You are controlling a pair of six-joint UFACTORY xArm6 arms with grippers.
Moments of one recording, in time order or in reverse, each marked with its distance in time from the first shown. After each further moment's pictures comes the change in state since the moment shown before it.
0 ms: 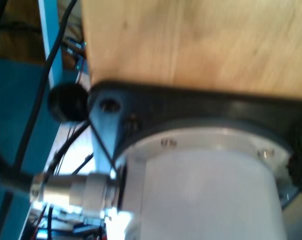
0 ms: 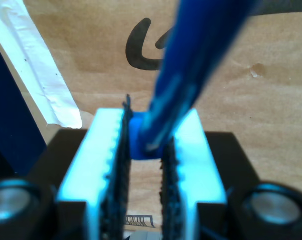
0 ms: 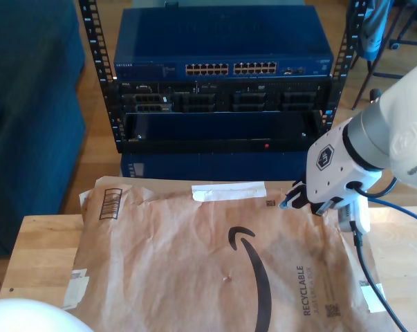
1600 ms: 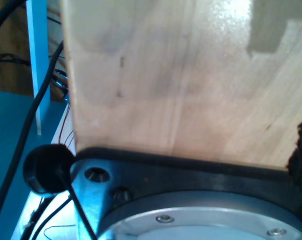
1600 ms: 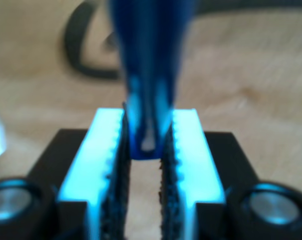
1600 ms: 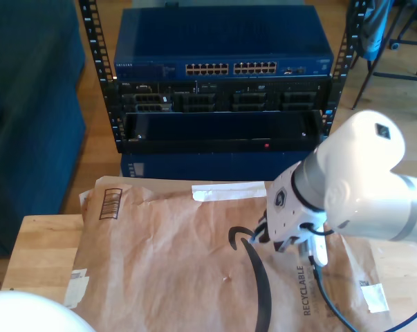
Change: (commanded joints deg) left arm 0.7 0.4 3.8 -0.1 -7.4 -0.3; right arm 10.5 10.0 4.8 0.3 -14.9 0.2
